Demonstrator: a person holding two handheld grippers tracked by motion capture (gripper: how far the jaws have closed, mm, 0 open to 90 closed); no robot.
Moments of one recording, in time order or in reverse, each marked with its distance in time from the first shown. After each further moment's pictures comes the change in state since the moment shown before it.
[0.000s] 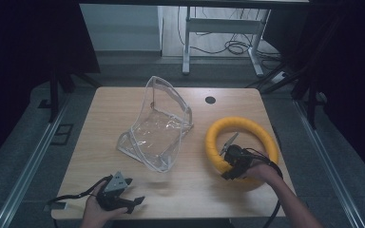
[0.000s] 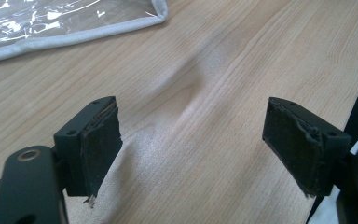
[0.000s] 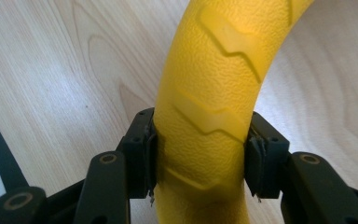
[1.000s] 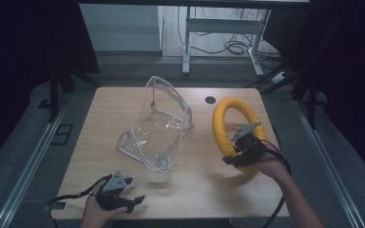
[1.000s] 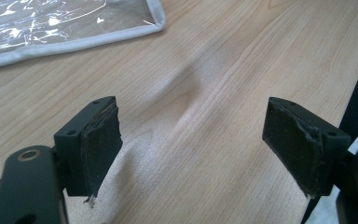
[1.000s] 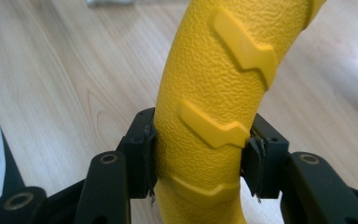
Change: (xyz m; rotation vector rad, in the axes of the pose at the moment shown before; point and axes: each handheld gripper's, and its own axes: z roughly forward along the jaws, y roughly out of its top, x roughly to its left) left arm 0.001 0.001 -0.001 -0.018 -0.017 -0.009; right arm -0.002 -0.002 -0.056 -0.297 -0.078 0.035
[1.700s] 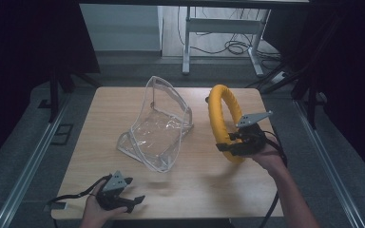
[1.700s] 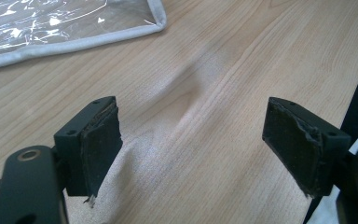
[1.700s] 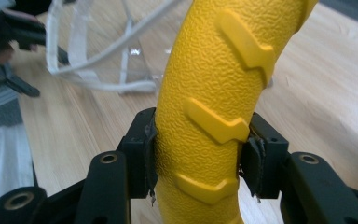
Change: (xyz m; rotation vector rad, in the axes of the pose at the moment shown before) left arm 0.001 0.000 0.000 0.000 0.003 0.005; right arm -0.002 0.024 -0.025 -0.274 0.067 0.037
